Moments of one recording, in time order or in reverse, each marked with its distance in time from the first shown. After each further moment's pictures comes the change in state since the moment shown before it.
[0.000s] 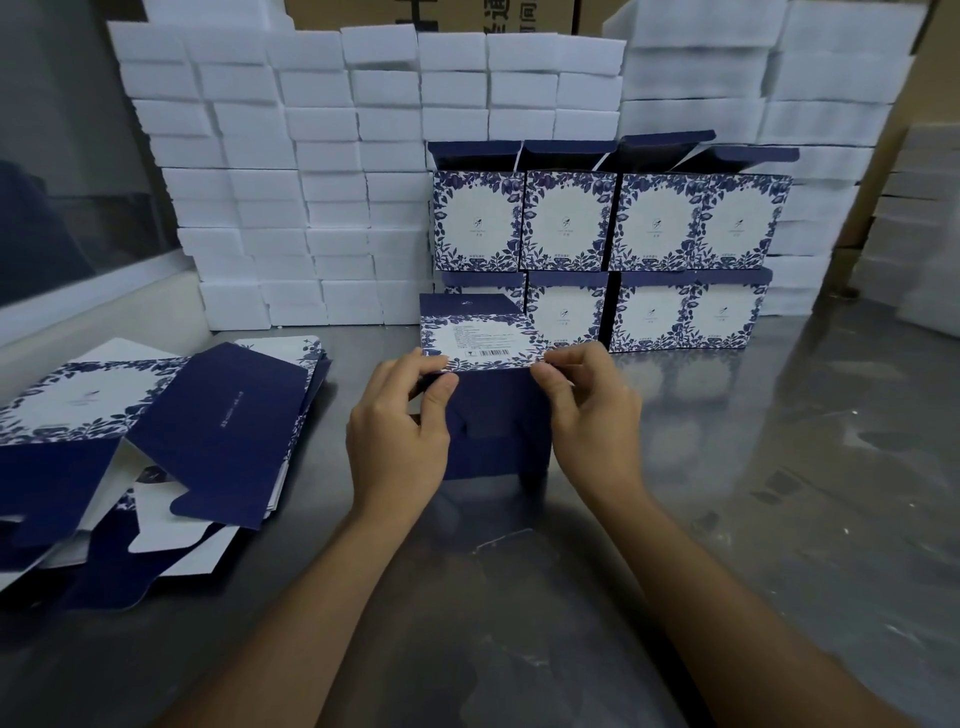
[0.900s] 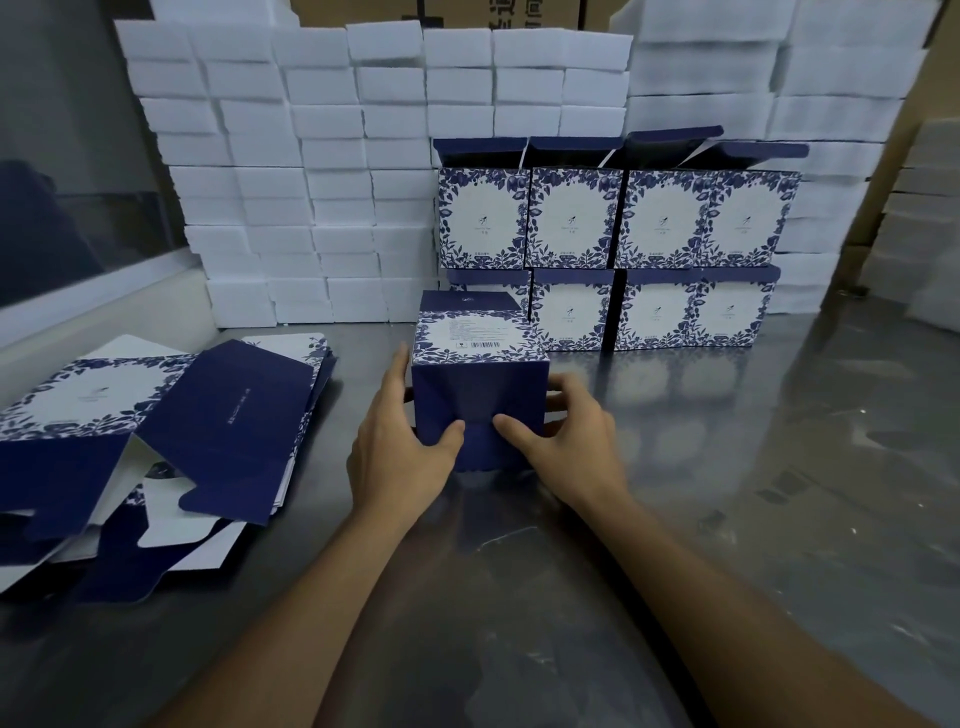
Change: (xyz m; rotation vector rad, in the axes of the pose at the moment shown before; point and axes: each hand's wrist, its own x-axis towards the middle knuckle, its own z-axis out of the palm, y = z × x) left_hand -0.009 -0.019 -0.001 0.168 -0.223 -0.331; right_hand -0.010 0.021 0.009 -0.147 -0.256 0.204
